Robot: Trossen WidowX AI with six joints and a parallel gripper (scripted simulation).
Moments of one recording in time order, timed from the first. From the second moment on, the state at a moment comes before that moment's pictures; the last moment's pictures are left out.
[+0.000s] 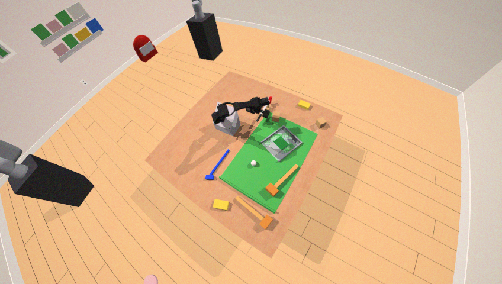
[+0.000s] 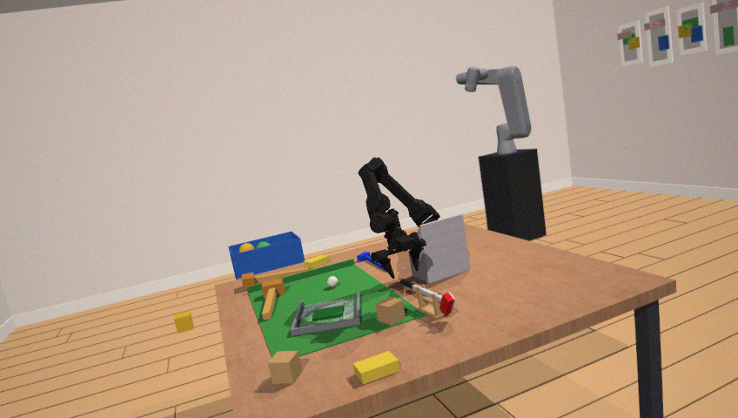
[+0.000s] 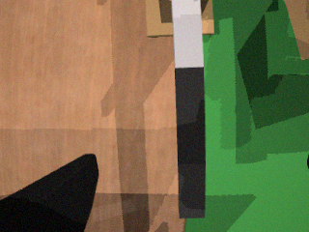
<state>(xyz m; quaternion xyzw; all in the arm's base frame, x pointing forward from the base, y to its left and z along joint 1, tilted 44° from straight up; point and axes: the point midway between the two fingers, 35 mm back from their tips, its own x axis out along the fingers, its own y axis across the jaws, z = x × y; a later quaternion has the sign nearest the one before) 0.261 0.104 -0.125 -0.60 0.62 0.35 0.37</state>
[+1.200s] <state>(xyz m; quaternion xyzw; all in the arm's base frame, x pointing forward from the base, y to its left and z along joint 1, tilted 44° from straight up) 0.257 0.057 -0.172 -0.60 0.62 0.35 0.37</state>
